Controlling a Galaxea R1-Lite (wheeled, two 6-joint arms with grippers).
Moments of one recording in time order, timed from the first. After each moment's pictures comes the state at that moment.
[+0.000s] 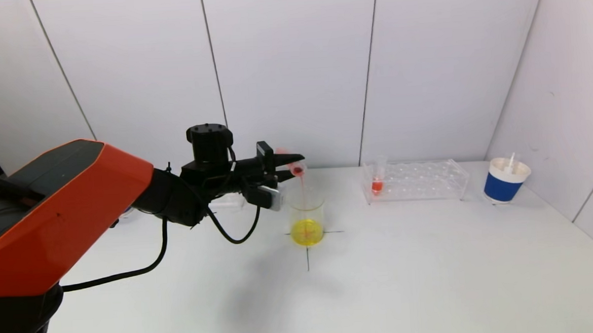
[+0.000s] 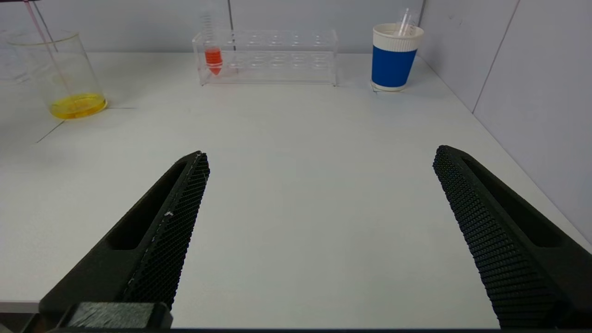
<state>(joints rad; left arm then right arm) -0.37 2.26 -1.36 -0.80 -0.79 1.63 0.00 0.00 0.00 -0.01 -0.01 0.01</state>
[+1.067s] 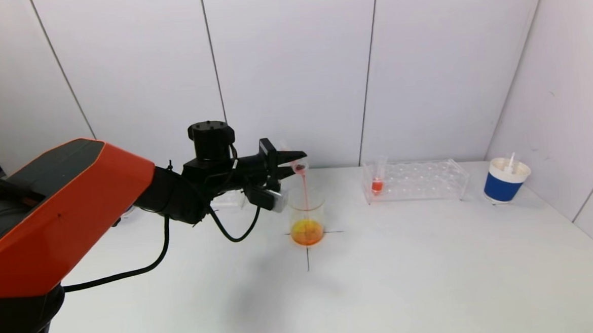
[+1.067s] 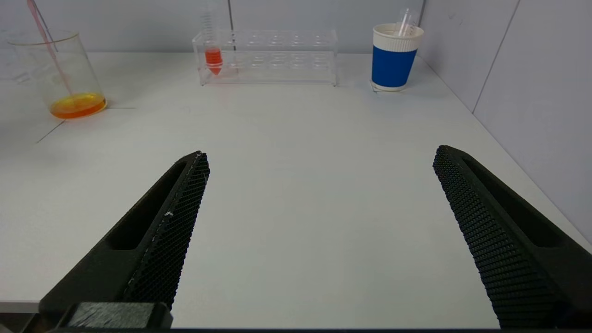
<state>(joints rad) -0.37 2.26 -1.39 -0.80 -0.78 1.74 0.00 0.00 0.00 -0.01 -0.01 0.01</state>
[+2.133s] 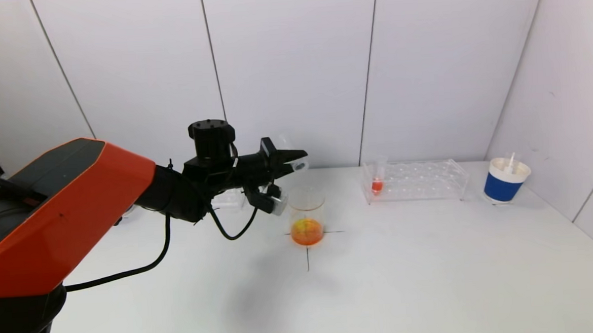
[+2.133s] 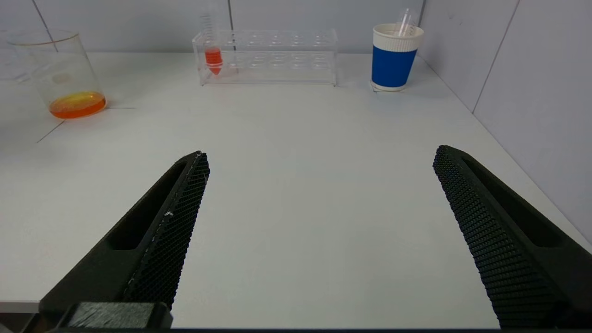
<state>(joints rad) -0.37 2.27 -1.41 -0.79 -0.78 1.89 0.00 0.00 0.00 -0.01 -0.01 0.01</state>
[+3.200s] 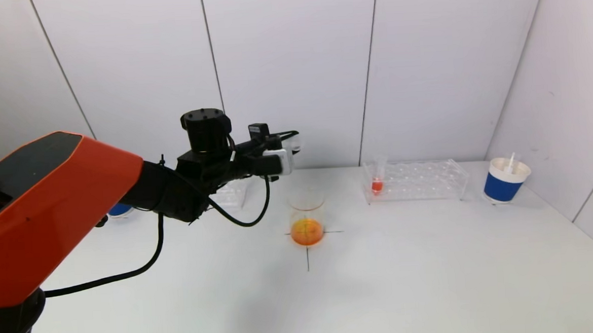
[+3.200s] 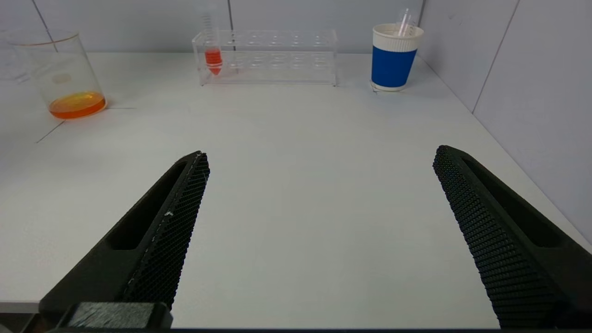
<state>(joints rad) -0.40 2.19 -1.36 -0.87 -0.56 1.28 0.00 0.00 0.00 -0.01 -0.01 0.01</state>
